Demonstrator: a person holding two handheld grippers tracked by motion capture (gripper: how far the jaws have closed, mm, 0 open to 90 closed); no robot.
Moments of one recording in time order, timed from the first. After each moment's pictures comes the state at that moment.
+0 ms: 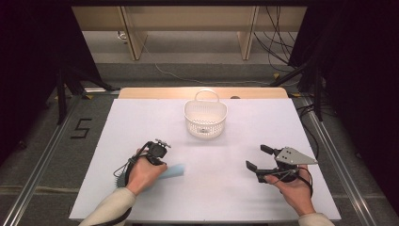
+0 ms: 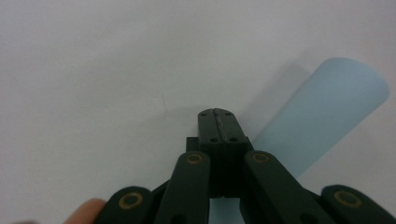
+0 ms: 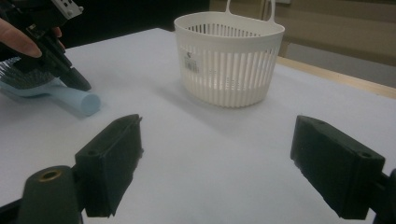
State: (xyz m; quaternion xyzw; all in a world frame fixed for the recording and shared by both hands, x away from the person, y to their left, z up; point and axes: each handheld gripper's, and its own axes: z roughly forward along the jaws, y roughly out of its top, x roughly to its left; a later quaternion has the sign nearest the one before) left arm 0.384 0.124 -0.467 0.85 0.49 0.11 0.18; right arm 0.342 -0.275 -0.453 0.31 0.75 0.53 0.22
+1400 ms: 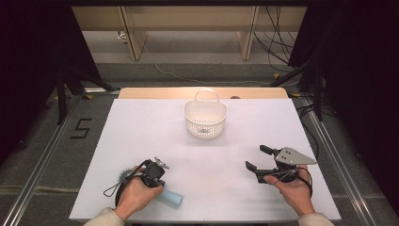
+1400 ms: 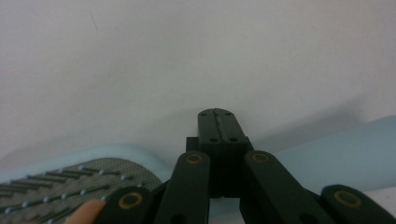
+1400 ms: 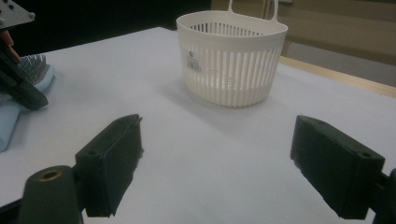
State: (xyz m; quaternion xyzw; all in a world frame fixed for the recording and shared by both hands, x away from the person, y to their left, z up) left arm 0.325 0.133 -0.467 0.88 0.44 0.09 0.17; right arm 0.341 -0.273 -0.453 0.31 0.76 0.53 0.21
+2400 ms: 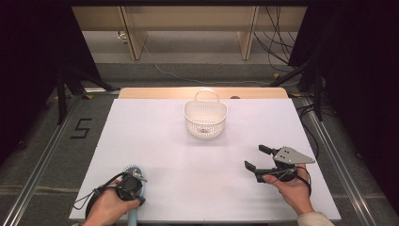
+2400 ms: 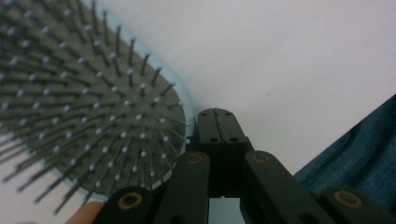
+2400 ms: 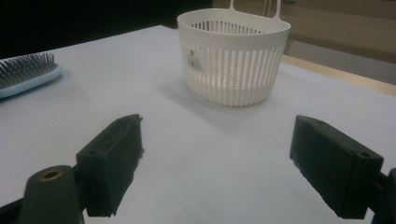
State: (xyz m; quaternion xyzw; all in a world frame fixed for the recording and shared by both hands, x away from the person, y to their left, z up) left arm 0.293 0.193 -0.464 0.88 0.45 0.01 0.14; right arm 0.344 -0.271 -0.454 0.31 0.76 0.53 0.21
